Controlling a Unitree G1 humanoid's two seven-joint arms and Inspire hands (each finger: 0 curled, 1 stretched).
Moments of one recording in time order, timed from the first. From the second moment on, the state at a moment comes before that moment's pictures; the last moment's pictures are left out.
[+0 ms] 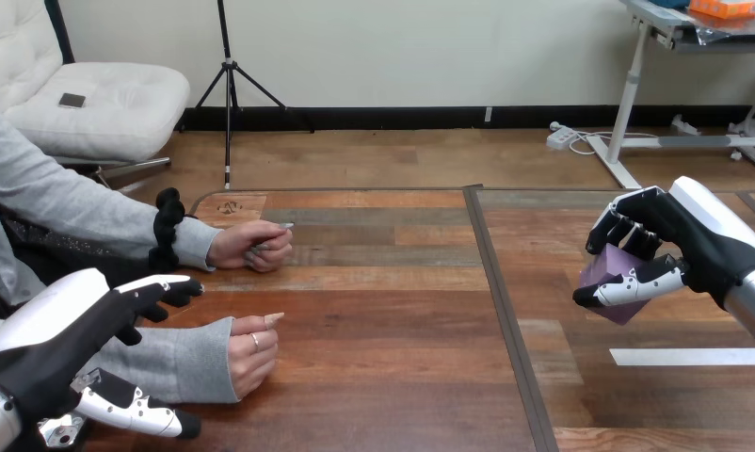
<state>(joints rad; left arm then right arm) 0.28 0.66 0.27 -0.28 0.35 -0.13 -0.52 -0.52 -0.67 0.10 0.98 -0.35 -0.60 0.12</state>
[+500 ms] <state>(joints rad) 0.24 0.68 0.22 -0.23 0.47 -0.12 -0.46 -0.52 -0.67 0.10 0.98 -0.33 -0.60 0.12</state>
